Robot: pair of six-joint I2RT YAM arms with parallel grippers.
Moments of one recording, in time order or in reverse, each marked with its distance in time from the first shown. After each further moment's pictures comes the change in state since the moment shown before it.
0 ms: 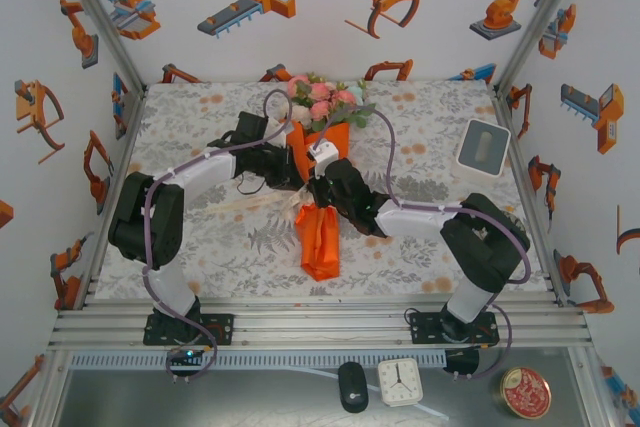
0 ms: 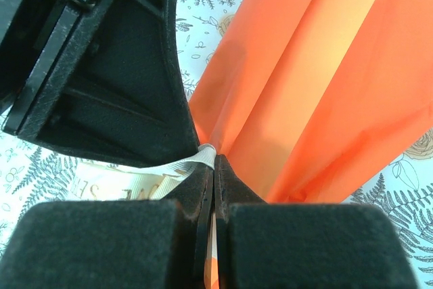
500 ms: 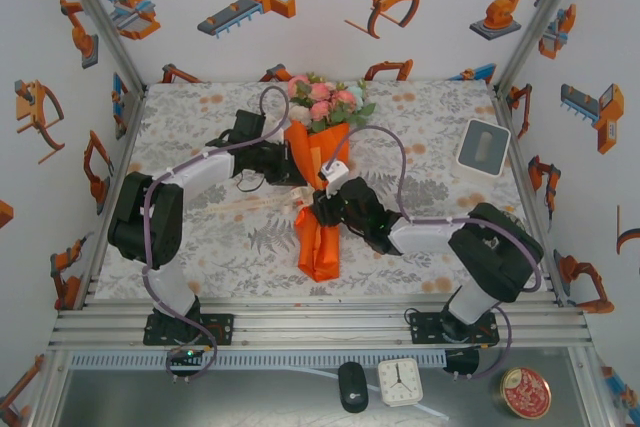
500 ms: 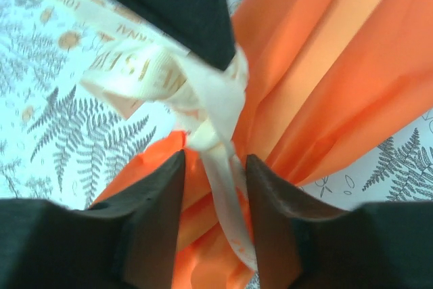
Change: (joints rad) left arm 0.013 0.000 0.000 0.051 -0.003 -0.030; right arm 0.005 -0.092 -0.224 0.149 -0.083 0.007
